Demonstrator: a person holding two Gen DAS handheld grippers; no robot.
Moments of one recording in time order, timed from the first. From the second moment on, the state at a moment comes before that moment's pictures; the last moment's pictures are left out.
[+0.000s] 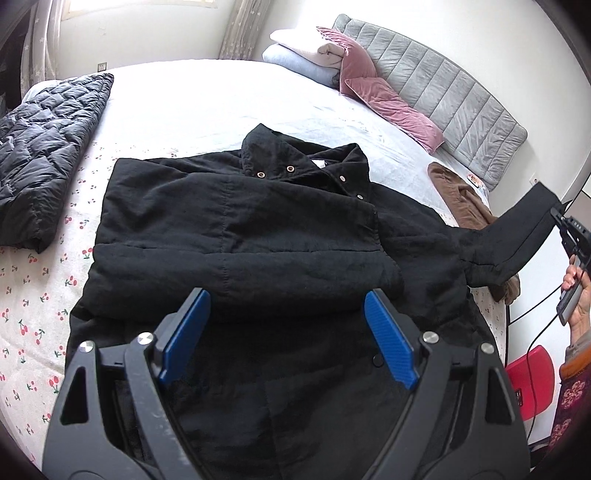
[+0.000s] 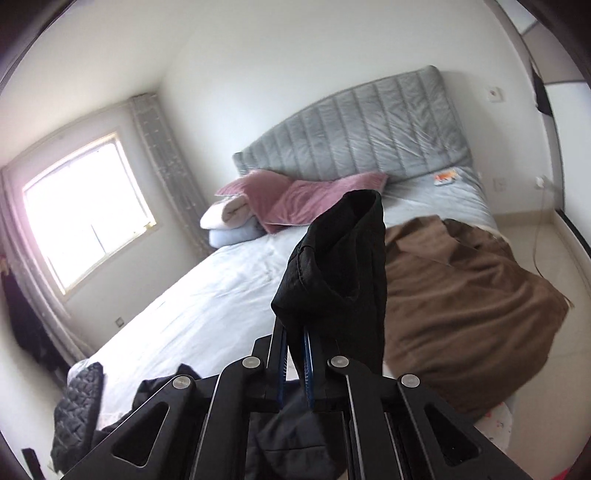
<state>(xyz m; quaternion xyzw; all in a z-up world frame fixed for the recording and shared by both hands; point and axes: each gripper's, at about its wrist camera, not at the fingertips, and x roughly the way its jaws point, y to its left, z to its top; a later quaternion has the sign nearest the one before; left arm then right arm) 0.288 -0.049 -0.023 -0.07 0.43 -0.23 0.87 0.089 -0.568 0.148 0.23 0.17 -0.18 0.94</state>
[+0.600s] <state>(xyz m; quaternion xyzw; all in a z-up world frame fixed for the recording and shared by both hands) 0.307 -0.012 -0.037 -0.11 0.43 -0.22 0.87 0.236 -0.252 0.112 0.11 0.38 0.21 0.89</state>
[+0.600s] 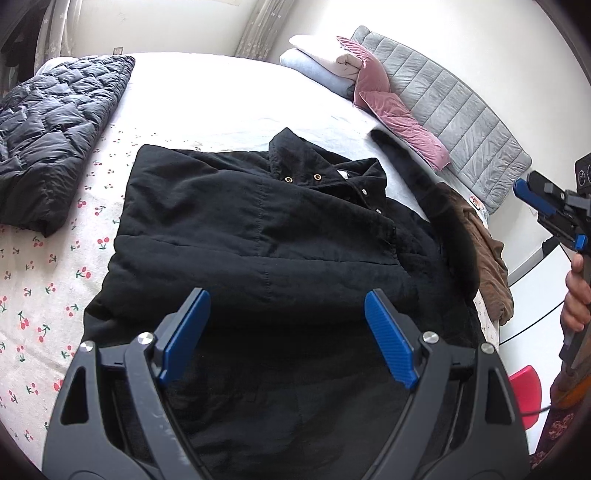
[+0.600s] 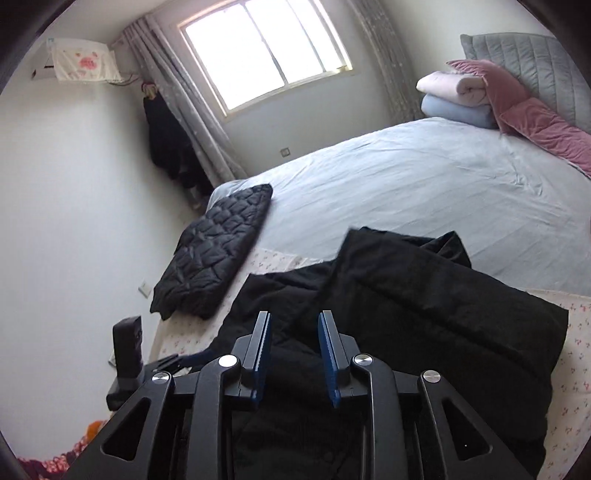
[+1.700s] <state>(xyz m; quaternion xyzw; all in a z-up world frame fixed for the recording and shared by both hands) 0.337 -0.124 -0.023 -0.02 0.38 -0.20 0.90 0.294 -0.563 -0.065 0.33 0.41 -0.06 0.85</state>
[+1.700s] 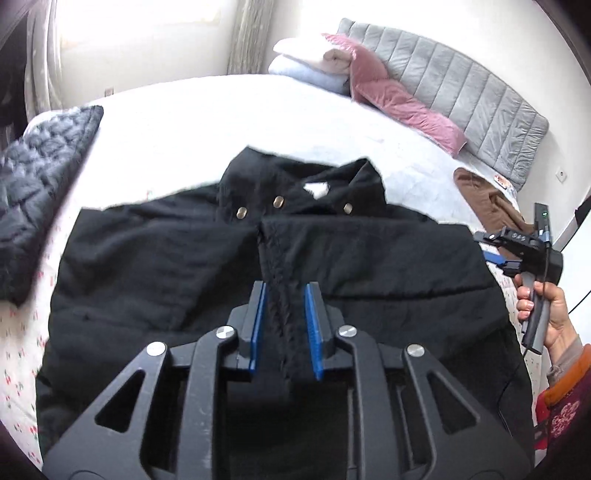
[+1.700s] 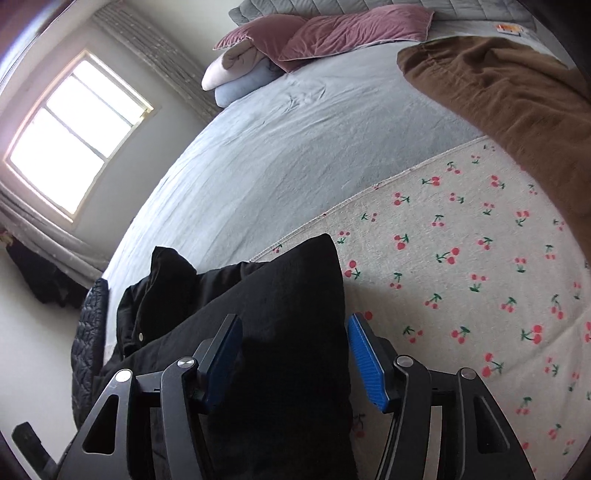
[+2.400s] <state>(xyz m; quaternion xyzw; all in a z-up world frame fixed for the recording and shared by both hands) 0.348 -0.161 -0.086 0.03 0.40 -0.32 0.86 0.227 -0.512 -0.030 0.17 0.40 -0.01 0.90</state>
